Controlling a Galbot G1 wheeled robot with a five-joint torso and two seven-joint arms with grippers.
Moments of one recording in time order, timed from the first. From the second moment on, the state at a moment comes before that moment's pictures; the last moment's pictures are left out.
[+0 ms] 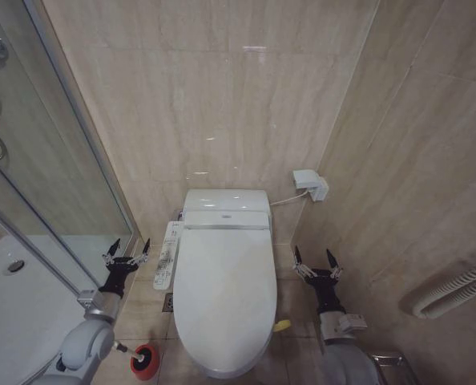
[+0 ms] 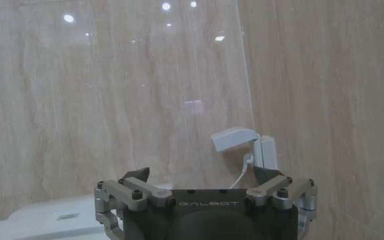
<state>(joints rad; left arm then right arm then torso) 1.20 -1.02 -0.46 -1.67 -0.55 -0.25 -0.05 -1.43 1.44 0.55 1.88 0.27 0.28 0.04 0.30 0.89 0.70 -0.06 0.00</state>
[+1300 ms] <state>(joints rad) 0.78 -1.05 -0.28 -1.33 -0.67 -0.26 0.04 -1.43 1.44 0.55 1.88 0.27 0.28 0.04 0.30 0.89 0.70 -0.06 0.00</state>
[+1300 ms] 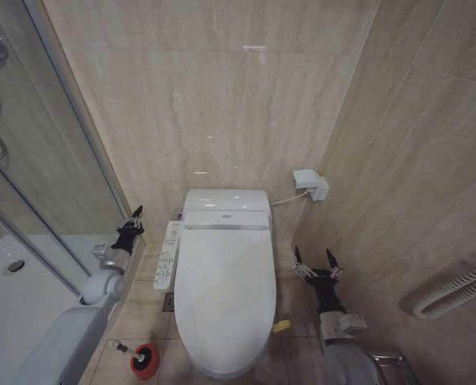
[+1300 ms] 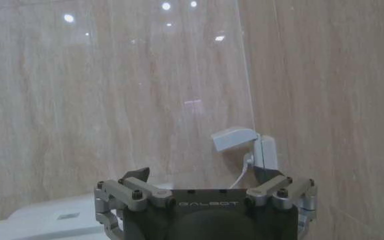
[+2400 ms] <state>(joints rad) 0.45 -1.12 -0.05 -0.99 -0.82 -0.13 0.00 -1.43 1.44 0.55 1.88 0.27 0.28 0.04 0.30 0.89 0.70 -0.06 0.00</state>
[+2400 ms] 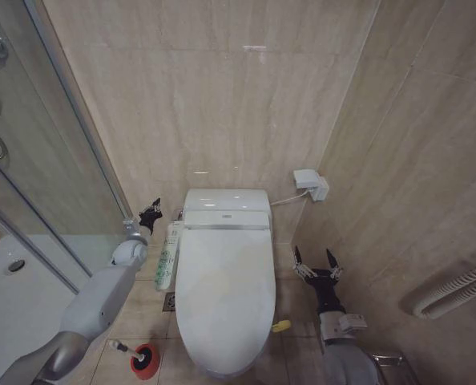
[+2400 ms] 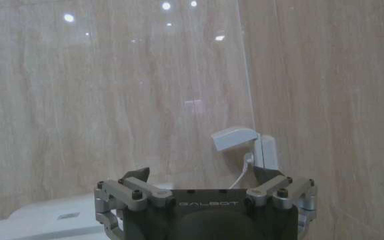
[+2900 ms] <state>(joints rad) 0.34 -1.13 0.01 -0.94 -0.90 0.02 -0.04 -1.43 1.44 0.55 1.88 0.27 0.28 0.04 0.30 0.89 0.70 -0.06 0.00</state>
